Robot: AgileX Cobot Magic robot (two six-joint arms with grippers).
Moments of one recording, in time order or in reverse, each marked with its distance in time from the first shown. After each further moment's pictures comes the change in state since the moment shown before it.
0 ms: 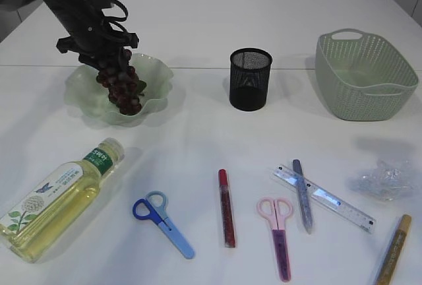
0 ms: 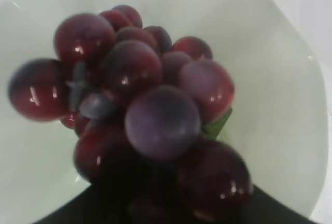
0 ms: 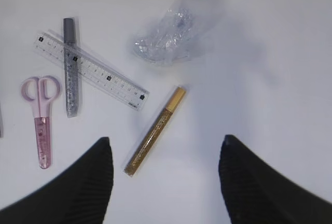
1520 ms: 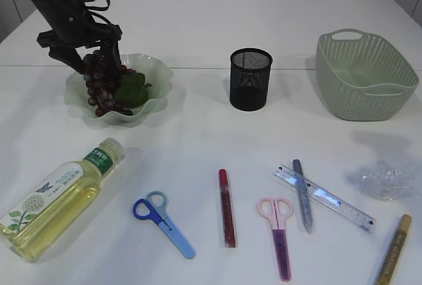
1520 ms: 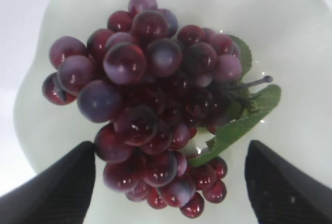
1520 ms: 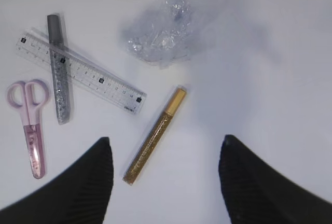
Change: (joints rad) left arm 0.044 -0.007 -0.047 -0.003 0.110 -0.001; right arm 0.000 0.131 -0.010 -0.002 -0.039 0.031
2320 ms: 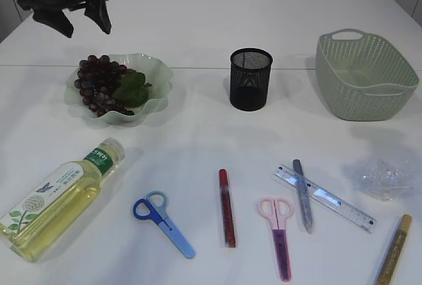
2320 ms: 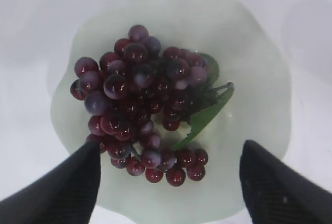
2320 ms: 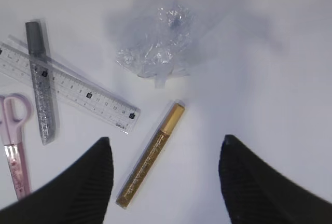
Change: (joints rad) left arm -0.002 -0.133 -0.006 0.000 0.035 0.000; right arm 0.000 0.147 -0.012 -0.007 -0.074 0.004
